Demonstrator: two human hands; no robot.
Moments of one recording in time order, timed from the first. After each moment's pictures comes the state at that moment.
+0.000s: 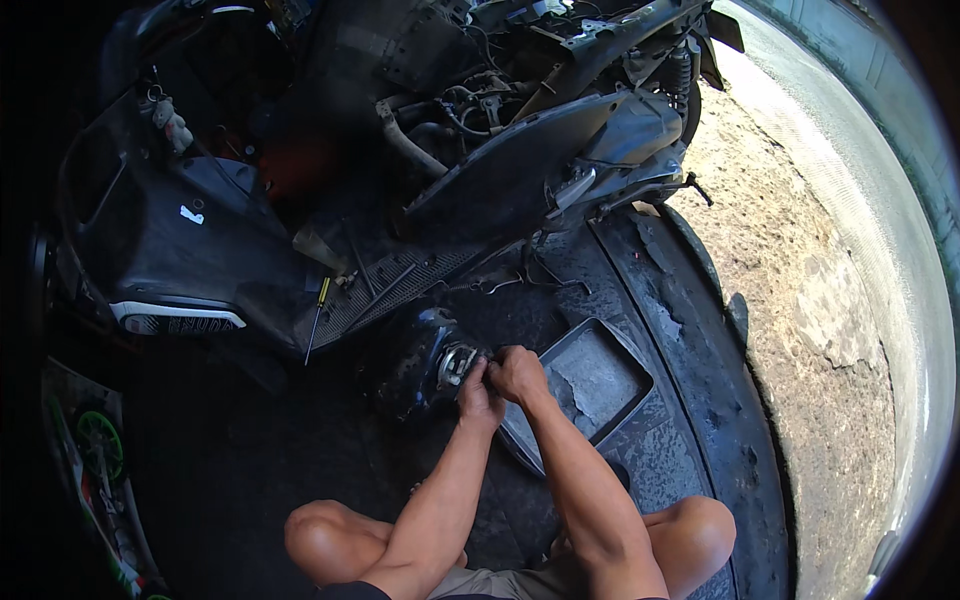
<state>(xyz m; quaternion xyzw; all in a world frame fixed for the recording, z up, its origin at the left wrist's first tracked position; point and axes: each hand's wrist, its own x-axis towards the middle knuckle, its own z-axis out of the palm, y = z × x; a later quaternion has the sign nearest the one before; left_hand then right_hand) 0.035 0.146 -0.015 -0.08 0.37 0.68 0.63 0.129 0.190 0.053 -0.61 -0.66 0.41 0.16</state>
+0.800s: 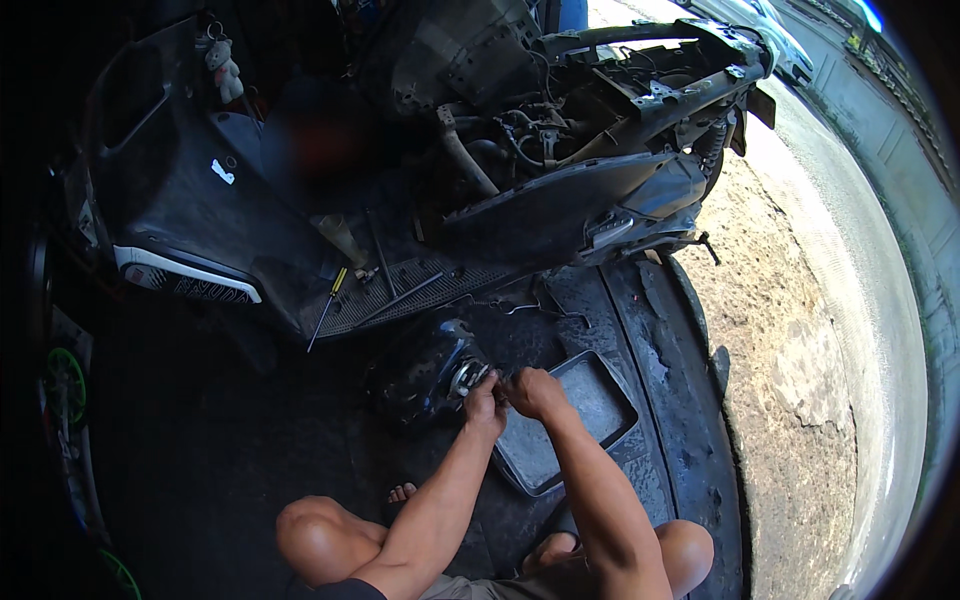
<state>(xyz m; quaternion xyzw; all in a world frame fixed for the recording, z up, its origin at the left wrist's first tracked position) 0.036 0.155 -0.010 -0.11 0.42 0.65 0.62 0.142 0.203 0.062 -0.51 -0.80 0.32 0.03</state>
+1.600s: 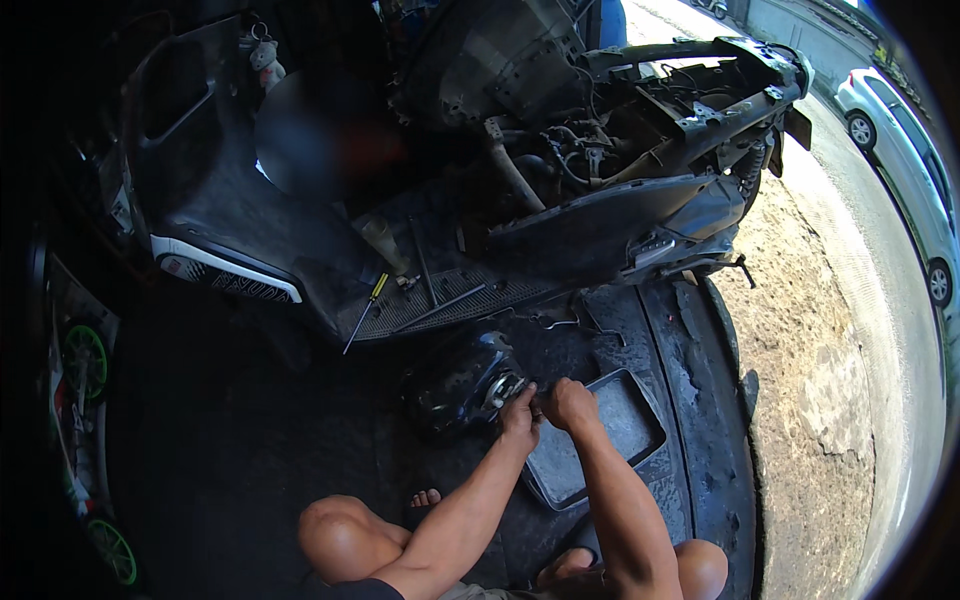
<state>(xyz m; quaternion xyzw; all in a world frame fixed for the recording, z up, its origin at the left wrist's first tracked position) 0.038 0.157 -0.013 -0.07 0.47 0.64 0.60 0.133 0.204 0.062 -0.60 -0.77 0.23 -0.02</state>
